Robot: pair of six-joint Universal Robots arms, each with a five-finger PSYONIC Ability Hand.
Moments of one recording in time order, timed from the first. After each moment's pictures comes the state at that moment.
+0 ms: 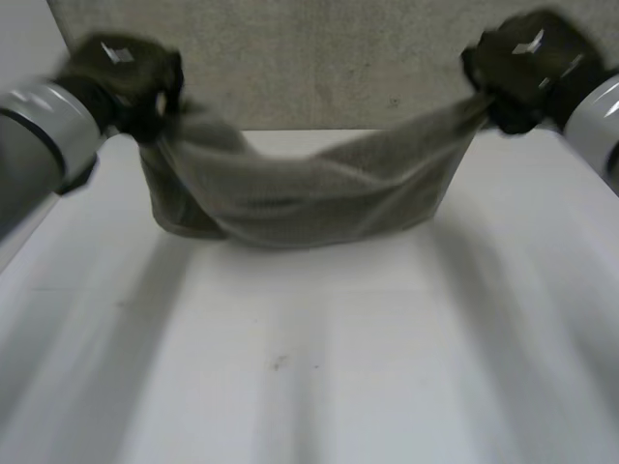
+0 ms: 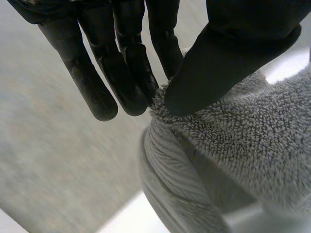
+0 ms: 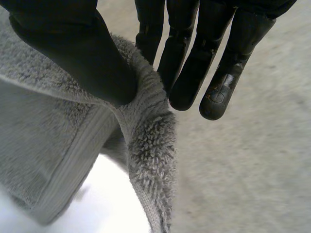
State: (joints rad) left arm 4.35 -1.76 -1.11 2.88 -1.48 3.46; right arm 1.83 -1.39 1.15 0.21 1.25 2.55; left_hand 1.14 1.21 1.22 1.22 1.02; right_hand 0.95 1.17 1.18 1.19 0.96
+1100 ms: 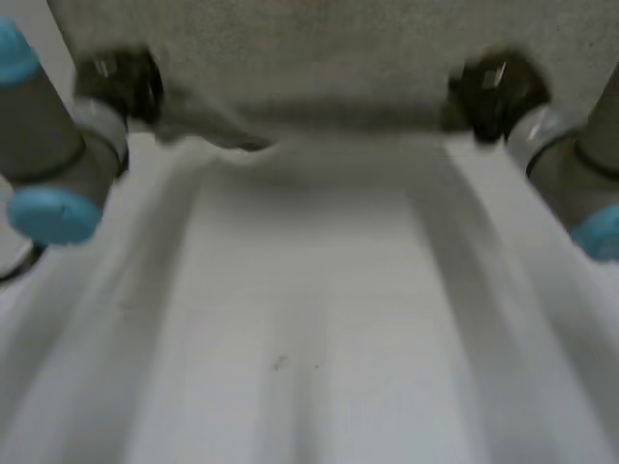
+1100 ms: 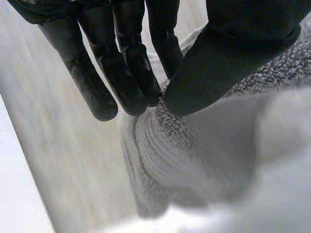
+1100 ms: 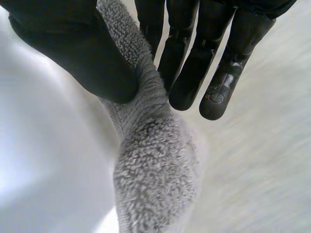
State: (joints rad) left arm 4.40 -2.13 -0.94 3.18 -1.65 3.18; right arm 1.90 -1.10 1.03 0.02 1.45 2.52; left_hand 1.14 1.22 1.22 1.22 1.02; right_hand 0.95 1.17 1.19 1.19 0.97
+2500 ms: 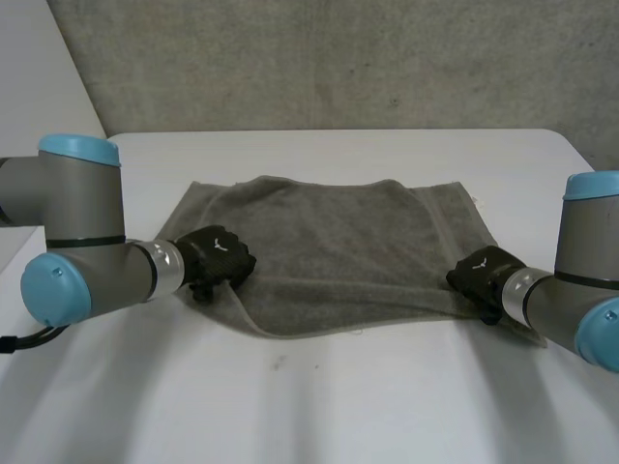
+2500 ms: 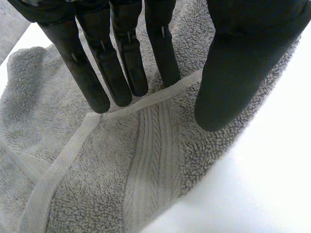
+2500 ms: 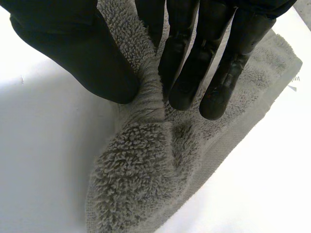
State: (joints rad) left arm 4.39 -2.29 -1.13 2.72 -1.20 4.02; right arm 1.81 -0.96 1.43 0.21 1.41 2.35; left_hand 0.75 0.75 0.75 0.75 0.58; right_hand 0.95 1.17 1.19 1.19 0.98
